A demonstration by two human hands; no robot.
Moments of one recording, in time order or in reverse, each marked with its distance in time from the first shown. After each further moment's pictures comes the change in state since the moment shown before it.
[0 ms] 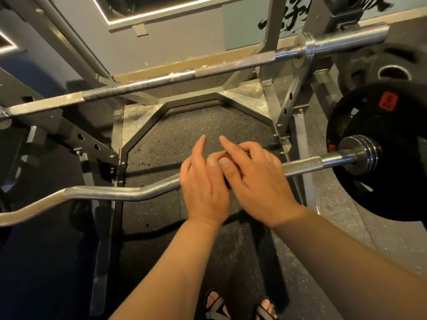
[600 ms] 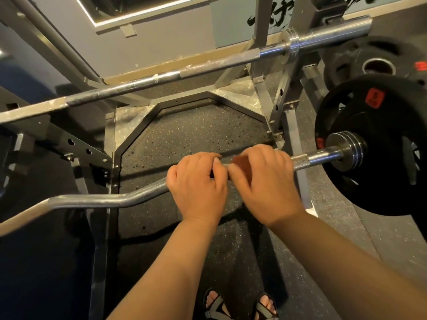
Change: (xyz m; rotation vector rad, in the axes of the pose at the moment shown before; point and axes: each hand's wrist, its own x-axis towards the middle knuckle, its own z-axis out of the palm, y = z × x) left_hand 0.007 0.009 0.011 0.322 0.009 -0.002; right_hand -0.013 0.028 -0.008 -0.069 0.157 0.108
